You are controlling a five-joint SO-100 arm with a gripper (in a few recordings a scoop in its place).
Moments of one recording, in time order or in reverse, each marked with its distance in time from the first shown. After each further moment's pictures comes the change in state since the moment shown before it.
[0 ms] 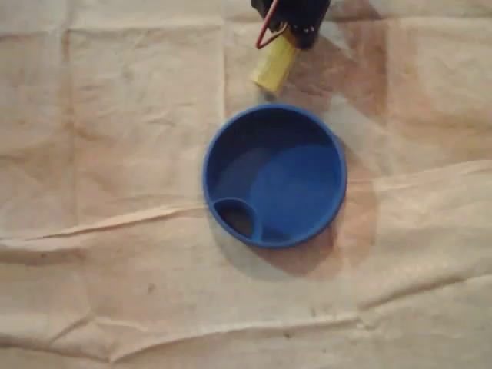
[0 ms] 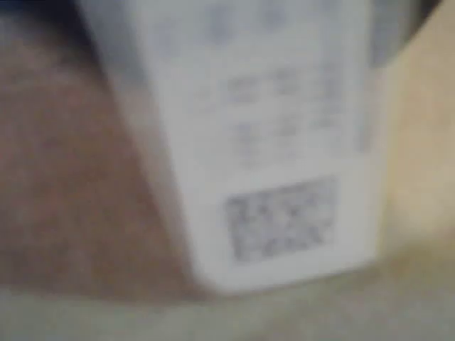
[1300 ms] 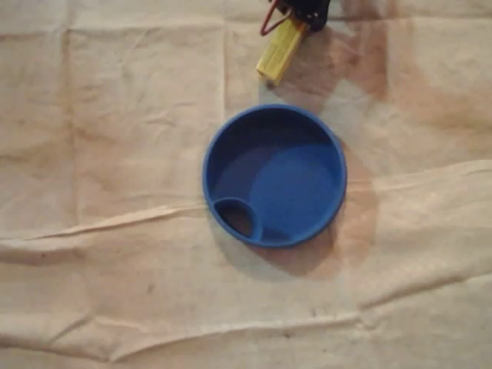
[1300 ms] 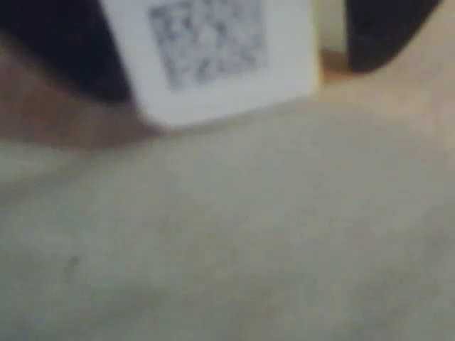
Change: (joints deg) arm 0.4 0.3 5.6 1.8 0.0
